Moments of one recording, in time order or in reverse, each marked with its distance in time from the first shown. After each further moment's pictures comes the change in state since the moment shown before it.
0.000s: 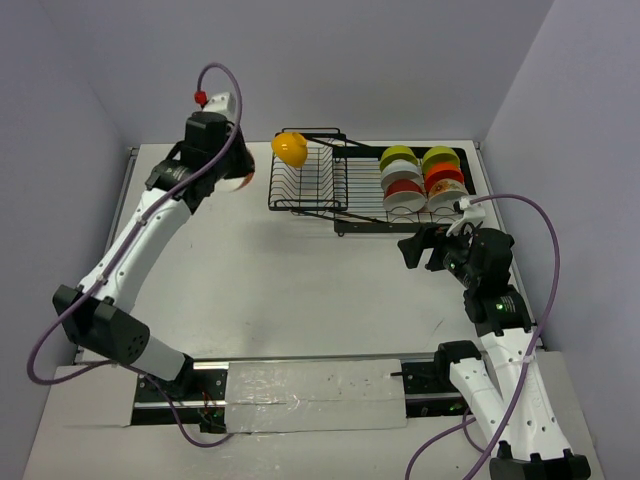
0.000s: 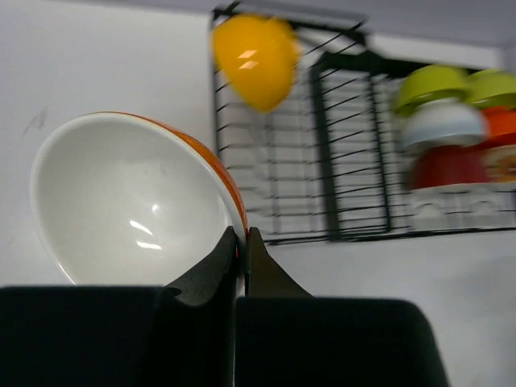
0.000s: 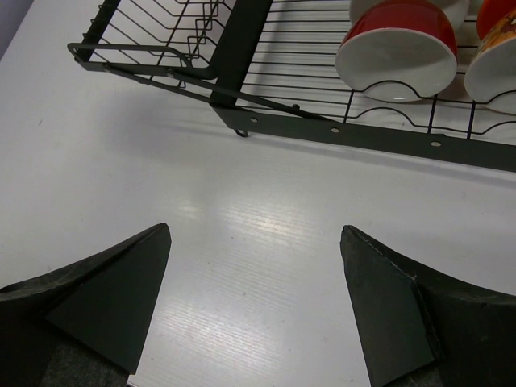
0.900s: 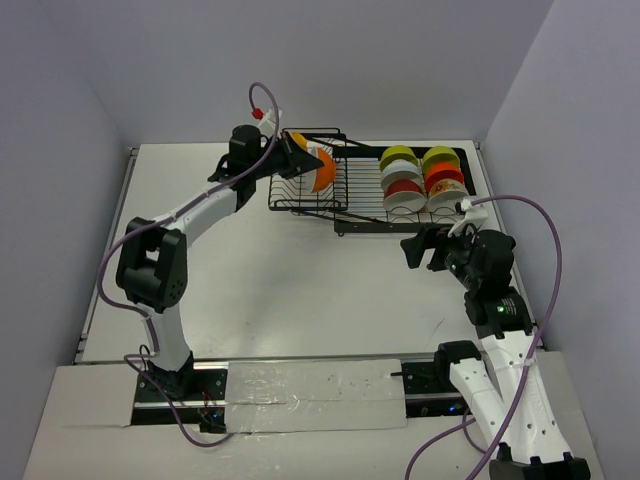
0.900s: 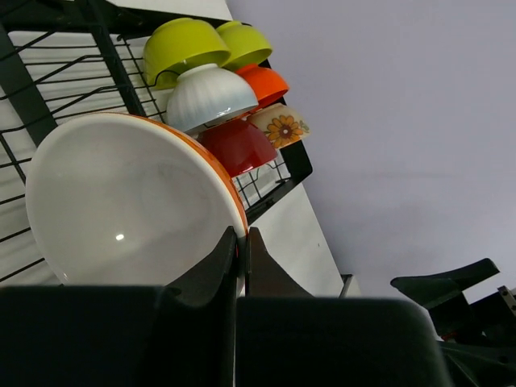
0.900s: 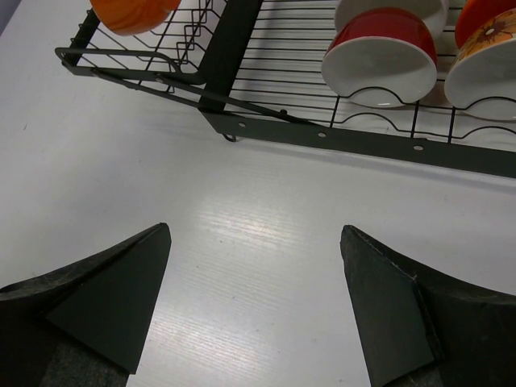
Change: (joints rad) left arm -0.002 0.358 -0.106 0.857 0.730 -0.412; right arm 0.000 -0.014 0.000 -0.002 0.031 -0.022
